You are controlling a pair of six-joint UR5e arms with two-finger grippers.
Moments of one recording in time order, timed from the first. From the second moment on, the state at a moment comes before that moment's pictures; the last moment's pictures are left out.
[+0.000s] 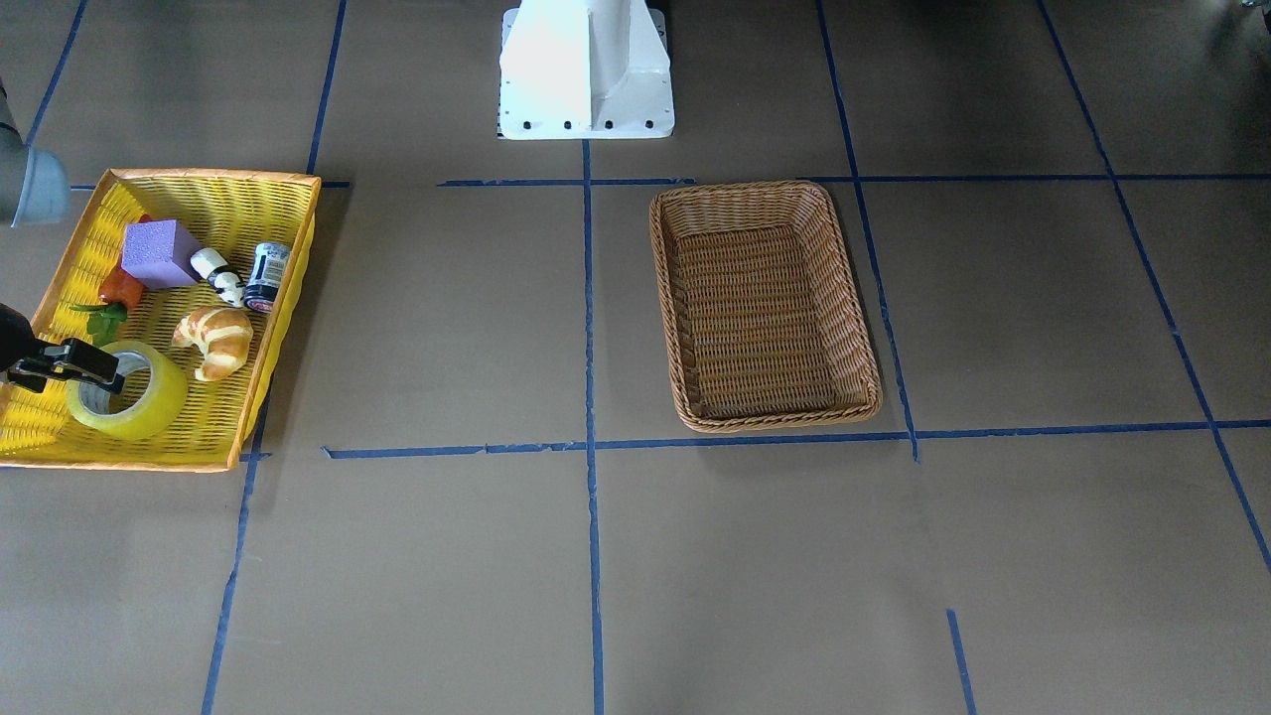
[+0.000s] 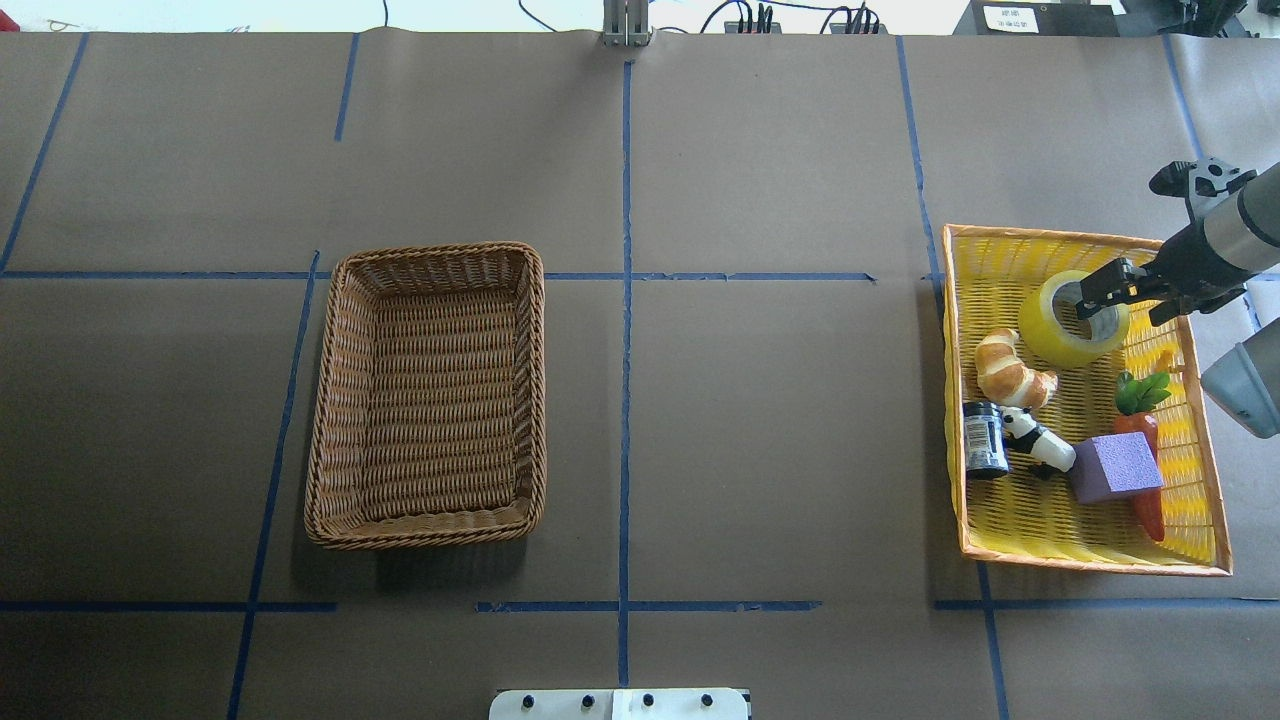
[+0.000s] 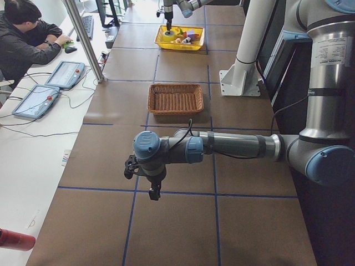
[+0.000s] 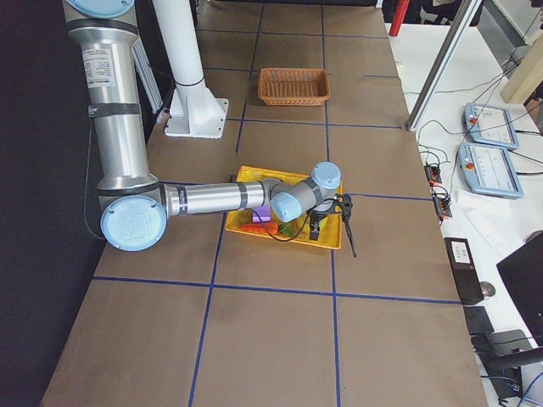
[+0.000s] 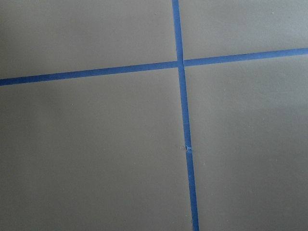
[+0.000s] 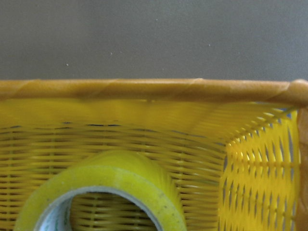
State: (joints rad) left arm -1.58 -1.53 -1.66 -1.46 -2.35 0.15; right arm 1.08 -1.46 1.49 -1.14 2.29 0.73
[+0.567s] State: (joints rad) left arm -1.58 -1.53 -1.66 -1.46 -2.35 0.15; right arm 1.07 -1.46 1.48 -1.13 2.29 0.73
